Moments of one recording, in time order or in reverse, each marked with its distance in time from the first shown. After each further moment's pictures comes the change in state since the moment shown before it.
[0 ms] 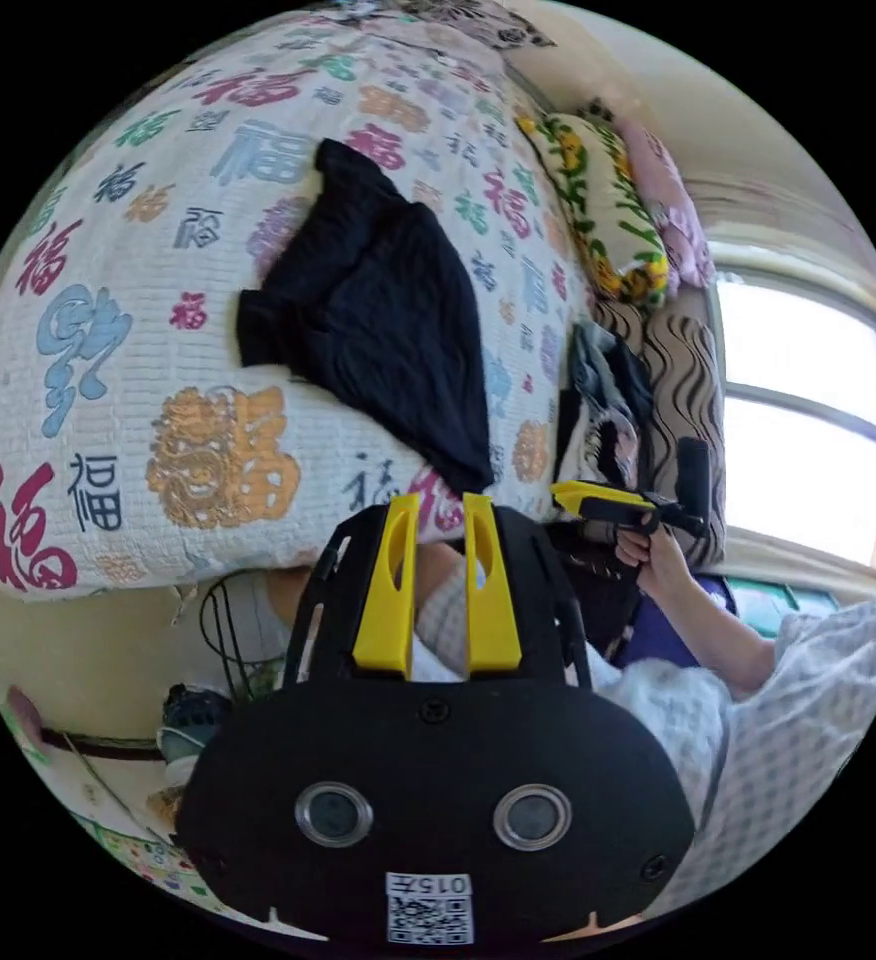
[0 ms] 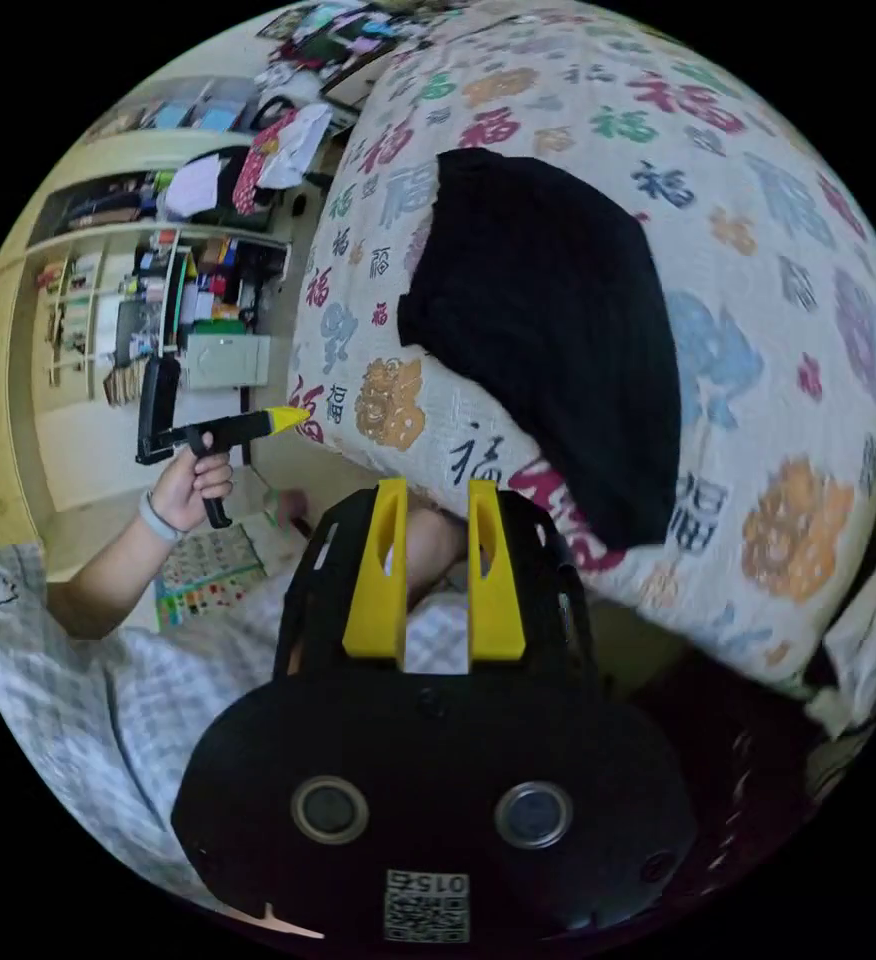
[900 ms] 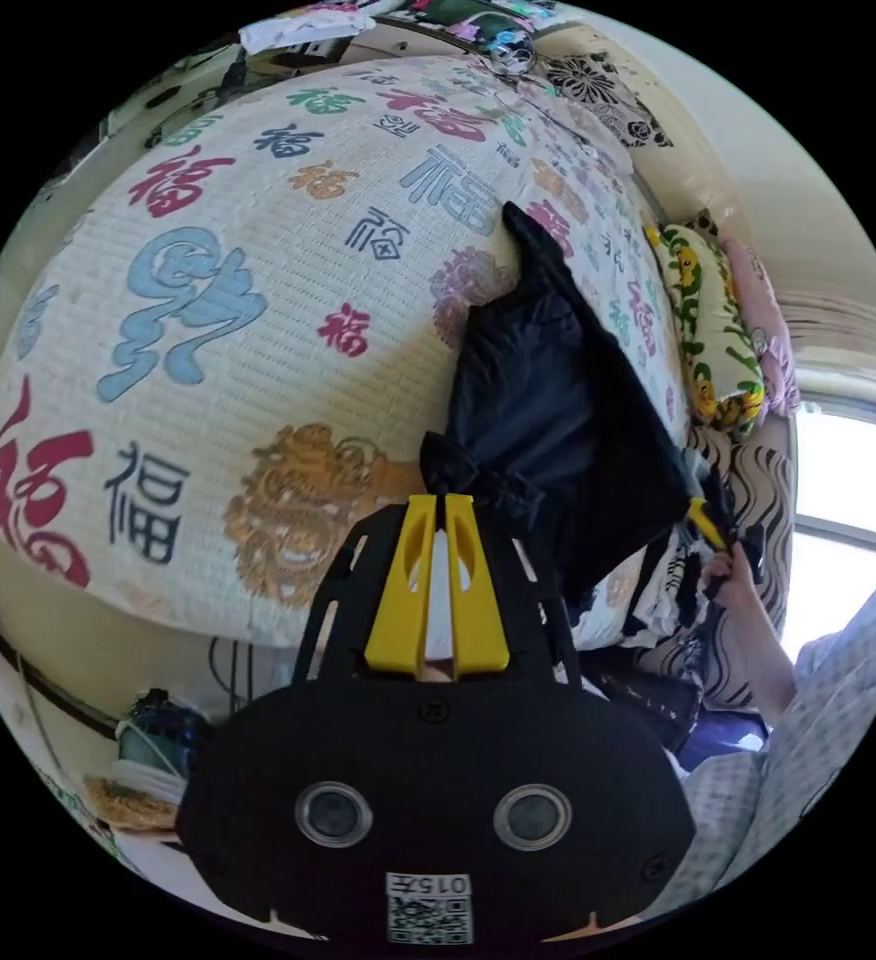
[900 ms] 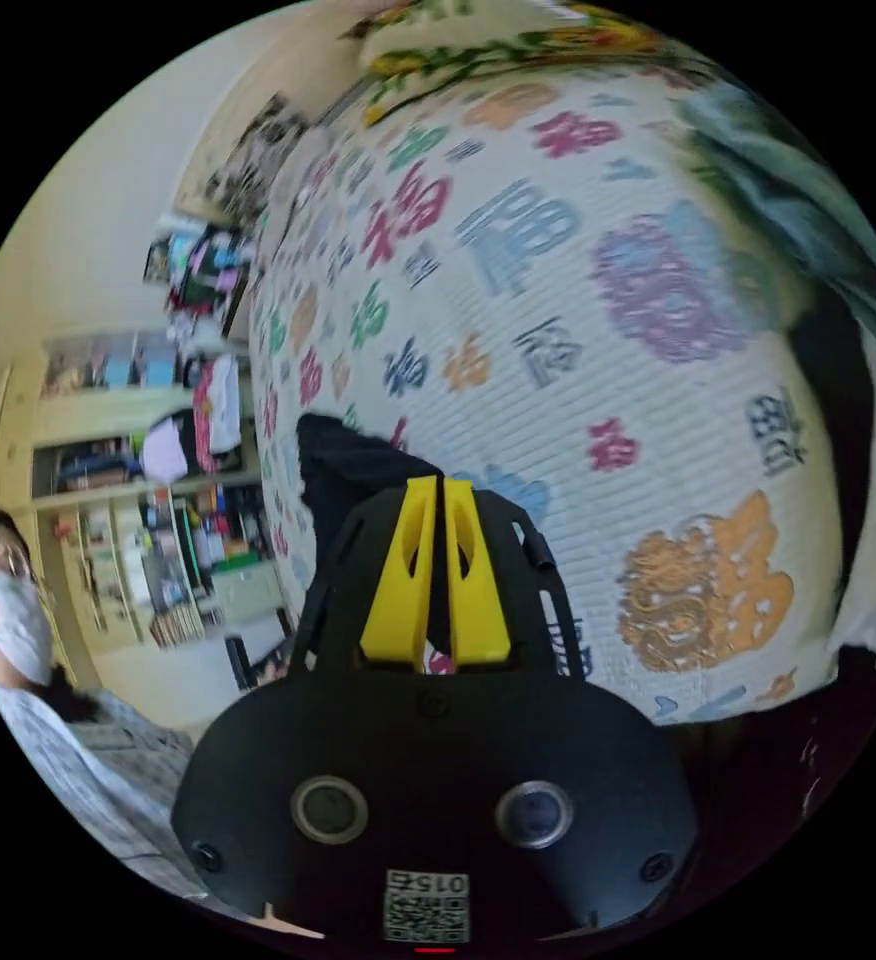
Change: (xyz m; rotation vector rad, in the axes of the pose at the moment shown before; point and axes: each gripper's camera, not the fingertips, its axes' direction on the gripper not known) left arm -0.099 -0.131 0.005 0.239 -0.164 -0.239; right arm 0.286 -0.088 -0.133 0.451 -0.134 0.416
